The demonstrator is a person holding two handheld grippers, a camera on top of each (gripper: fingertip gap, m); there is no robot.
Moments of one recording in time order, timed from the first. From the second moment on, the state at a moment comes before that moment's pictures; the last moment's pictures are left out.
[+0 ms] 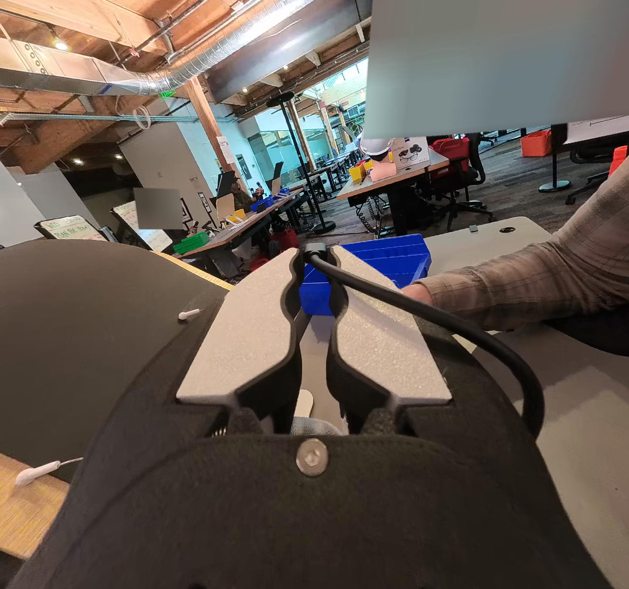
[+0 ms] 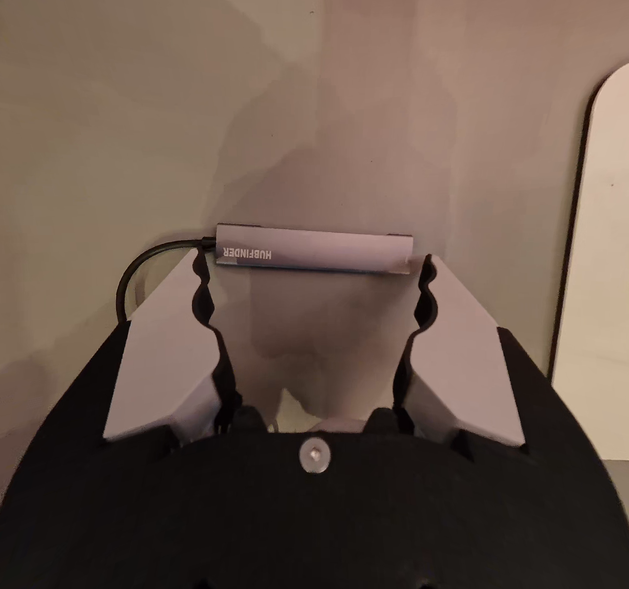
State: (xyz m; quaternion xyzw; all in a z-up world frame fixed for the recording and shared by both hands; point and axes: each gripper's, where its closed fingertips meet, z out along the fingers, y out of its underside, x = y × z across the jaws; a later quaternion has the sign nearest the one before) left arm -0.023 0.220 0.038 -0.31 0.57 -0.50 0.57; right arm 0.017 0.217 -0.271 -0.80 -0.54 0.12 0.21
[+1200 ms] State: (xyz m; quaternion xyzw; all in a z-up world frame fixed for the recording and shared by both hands) left arm 0.030 0.229 -0.002 -0.38 0.52 -0.62 0.45; right arm 0.061 0.200 -0.099 -0.71 -0.47 0.30 0.43
